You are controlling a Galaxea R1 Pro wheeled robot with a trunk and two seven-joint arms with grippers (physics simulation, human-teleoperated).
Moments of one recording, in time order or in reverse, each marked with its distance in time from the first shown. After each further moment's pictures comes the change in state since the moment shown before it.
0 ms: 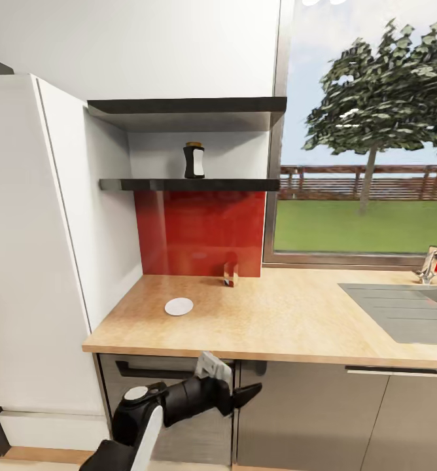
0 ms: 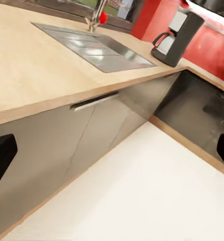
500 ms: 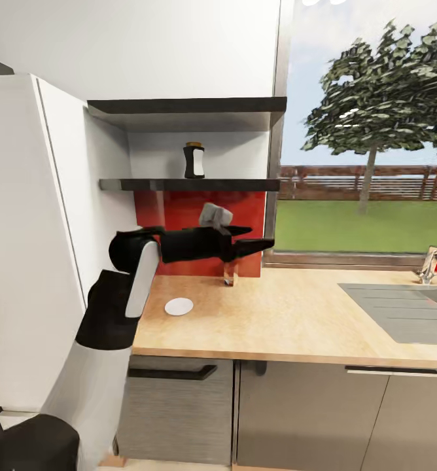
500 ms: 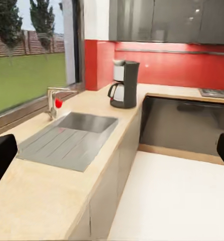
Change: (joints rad) left arm -0.775 0.000 0.008 0.012 0.159 0.323 -0.096; right arm -0.001 0.014 -0.001 -0.006 -0.003 -0.006 0.000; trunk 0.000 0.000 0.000
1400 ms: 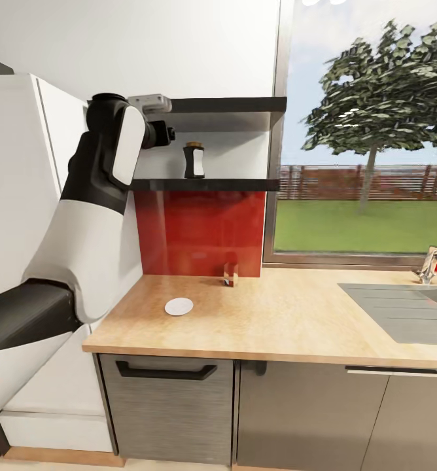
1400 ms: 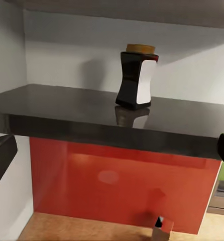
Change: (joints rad) left arm -0.656 0.000 0.168 0.564 -0.041 -0.019 1.259; right arm -0.001 -0.009 0.007 -0.041 0.029 -0.009 -0.002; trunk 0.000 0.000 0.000
